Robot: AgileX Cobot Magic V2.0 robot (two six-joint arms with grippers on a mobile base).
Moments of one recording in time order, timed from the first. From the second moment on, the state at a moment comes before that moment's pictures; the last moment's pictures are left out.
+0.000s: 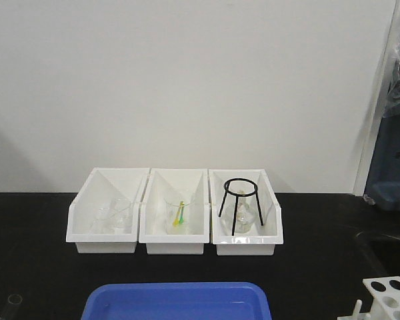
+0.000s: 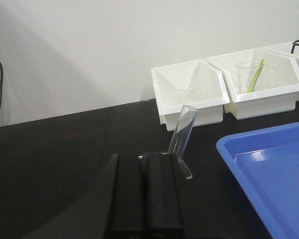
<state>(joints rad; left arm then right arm) -0.05 -0.01 0.03 0.08 0.10 0.08 0.01 0.04 0.03 -0.08 -0.02 0.01</state>
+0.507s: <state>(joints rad) -0.05 -0.01 0.03 0.08 0.10 0.08 0.01 0.04 0.03 -0.08 -0.02 0.01</state>
